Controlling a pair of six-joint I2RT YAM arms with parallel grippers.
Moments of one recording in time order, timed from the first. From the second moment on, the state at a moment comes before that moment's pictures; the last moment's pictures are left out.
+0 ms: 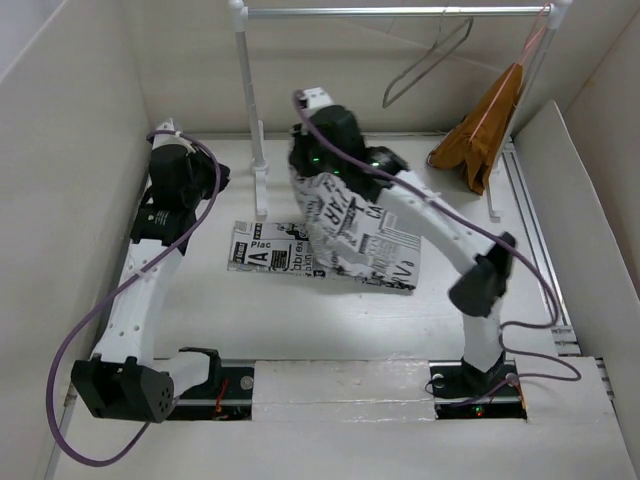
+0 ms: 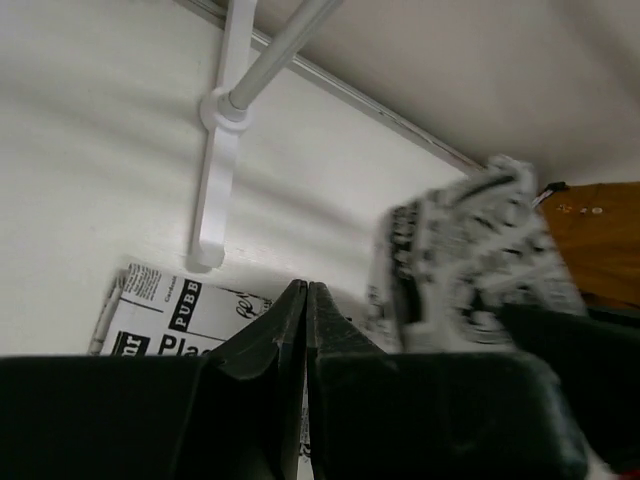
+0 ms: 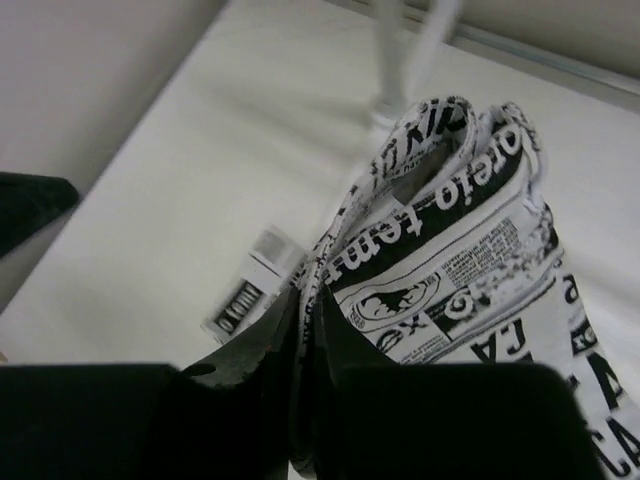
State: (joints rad) left arm -0.11 1.14 1.19 -0.39 0.01 -0.64; right arm 0.78 1.88 2.06 -0.55 0.12 0.29
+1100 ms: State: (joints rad) left arm 0.12 1.64 0.94 -0.29 -0.01 -0.78; right arm 0.75 1.54 1.23 -0.50 -0.14 0.15
